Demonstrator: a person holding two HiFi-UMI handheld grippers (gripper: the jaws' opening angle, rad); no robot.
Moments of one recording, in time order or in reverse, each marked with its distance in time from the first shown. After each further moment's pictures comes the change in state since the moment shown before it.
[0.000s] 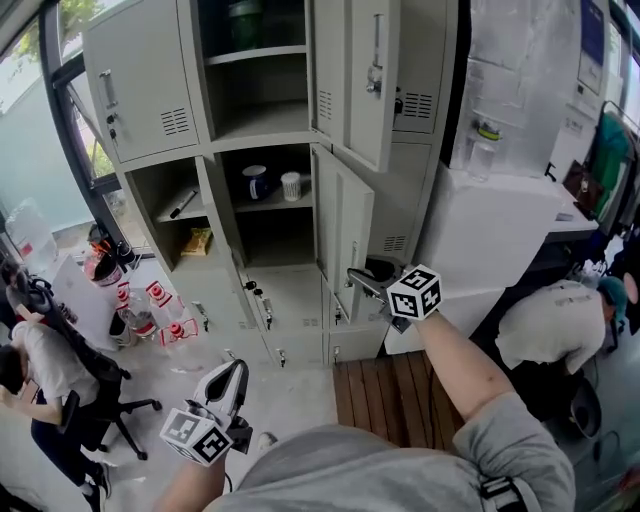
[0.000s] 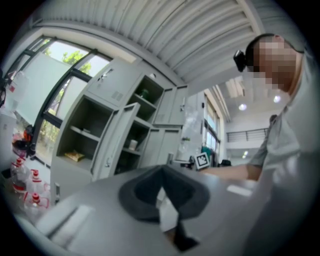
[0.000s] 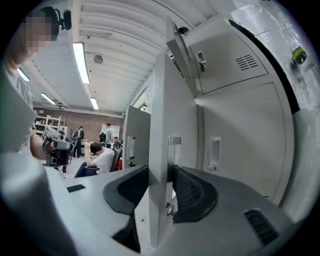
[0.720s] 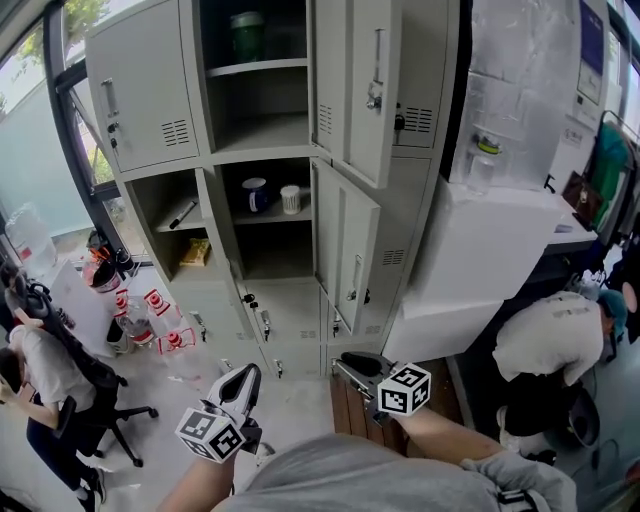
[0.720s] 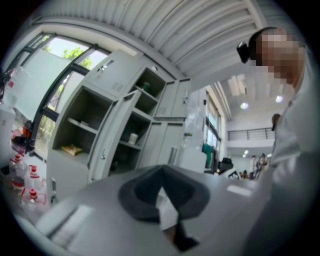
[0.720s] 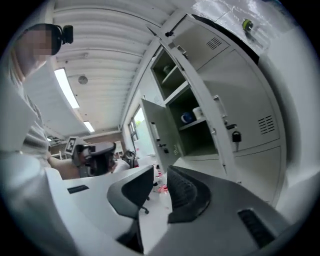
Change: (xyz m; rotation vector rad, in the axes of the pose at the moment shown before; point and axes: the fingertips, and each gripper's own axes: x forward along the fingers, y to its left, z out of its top) left arm 0.035 0.008 -0.028 -0.012 0.030 0.003; right arm -0.043 0.135 -0.102 0.341 -0.018 0.051
